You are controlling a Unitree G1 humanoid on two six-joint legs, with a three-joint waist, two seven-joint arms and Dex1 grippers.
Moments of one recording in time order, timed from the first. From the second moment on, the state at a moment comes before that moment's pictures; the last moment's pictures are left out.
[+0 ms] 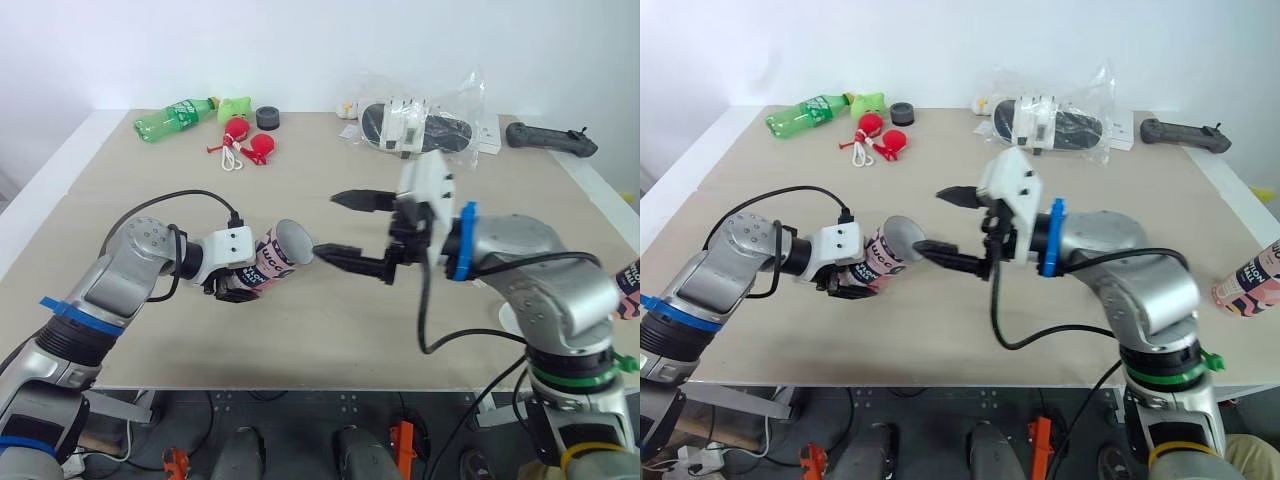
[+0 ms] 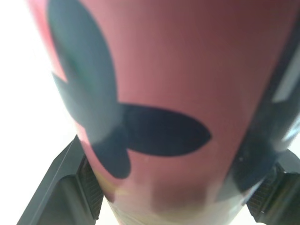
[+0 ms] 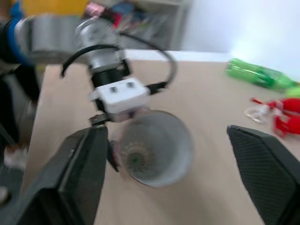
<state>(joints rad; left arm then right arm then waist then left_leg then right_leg) -0.69 0.78 -0.33 -0.01 0.00 0.48 -1.23 -0.60 -0.63 -0.06 -0.50 0.61 0.81 0.80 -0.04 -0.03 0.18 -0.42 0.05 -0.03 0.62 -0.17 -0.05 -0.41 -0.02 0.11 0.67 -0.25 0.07</state>
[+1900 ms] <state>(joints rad) -0.69 0.72 -0.32 0.01 0.03 0.51 -1.24 -0.30 -0.63 -0.19 0.15 0.21 0.42 0.54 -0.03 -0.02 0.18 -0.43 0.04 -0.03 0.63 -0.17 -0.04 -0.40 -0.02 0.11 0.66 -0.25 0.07</state>
